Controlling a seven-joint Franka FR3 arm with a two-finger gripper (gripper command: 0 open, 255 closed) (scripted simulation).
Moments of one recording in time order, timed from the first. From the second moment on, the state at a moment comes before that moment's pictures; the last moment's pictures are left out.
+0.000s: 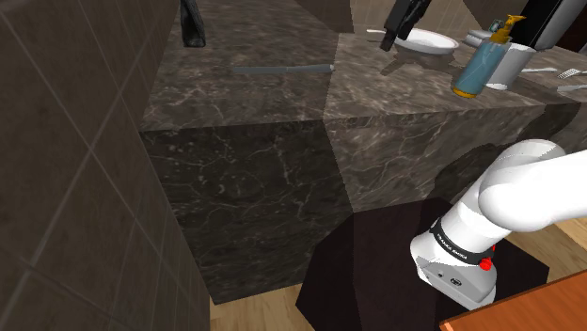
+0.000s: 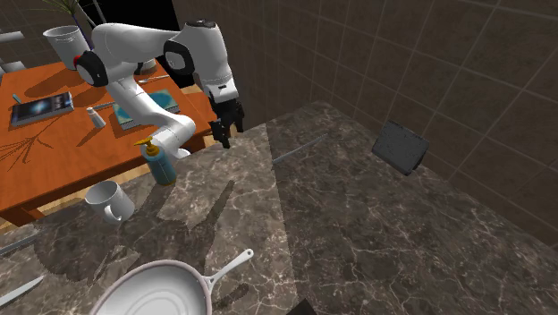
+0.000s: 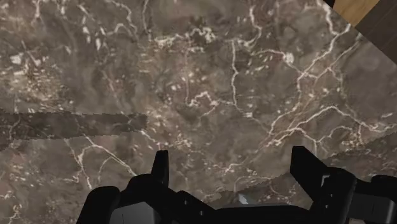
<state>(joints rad) -0.01 -0.74 0.02 -2.26 -0.06 1.70 -0.12</state>
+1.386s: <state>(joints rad) 0.22 -0.02 0.03 -1.67 -0.04 1.61 -0.83</state>
